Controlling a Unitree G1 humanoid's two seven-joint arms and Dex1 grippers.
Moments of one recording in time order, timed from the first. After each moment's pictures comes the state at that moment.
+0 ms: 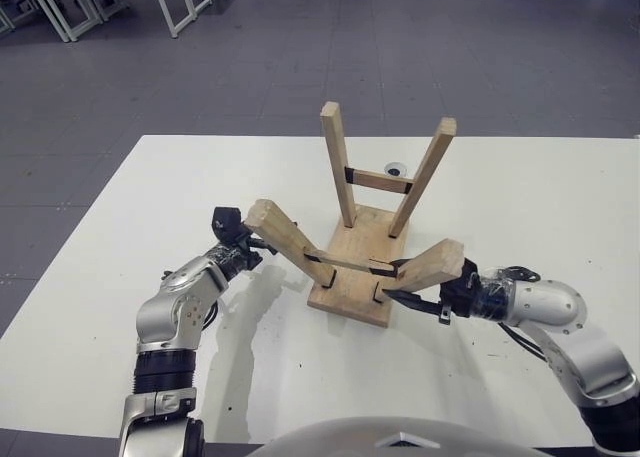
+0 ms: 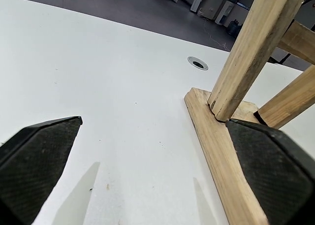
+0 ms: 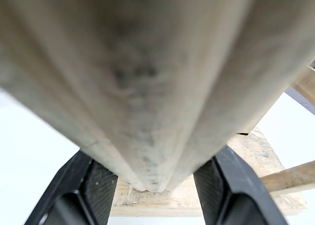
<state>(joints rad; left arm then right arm) -0.13 0.36 0.18 0.00 -0.53 0.59 -0.48 0.03 -0.64 0.22 -0.50 0.28 0.27 0.86</state>
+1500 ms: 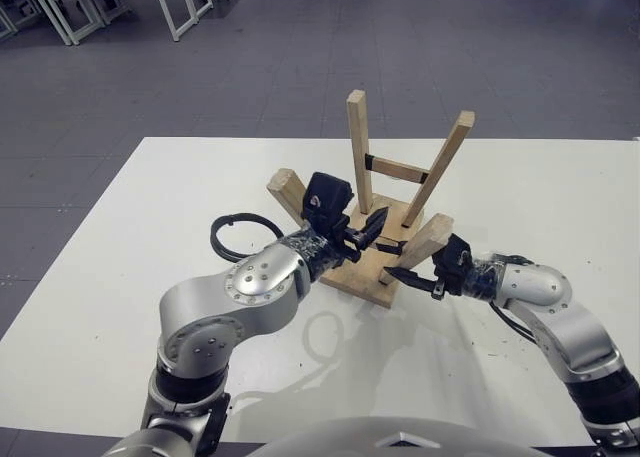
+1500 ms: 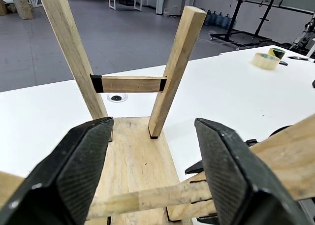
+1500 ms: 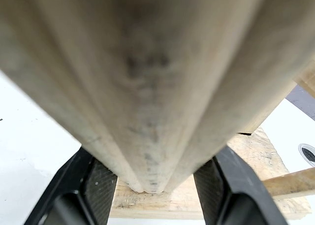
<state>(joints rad) -0.30 0.30 -0.20 -0.80 -0.97 1.12 0.41 -0.07 -0.62 0.25 -0.35 0.29 0.29 0.79</state>
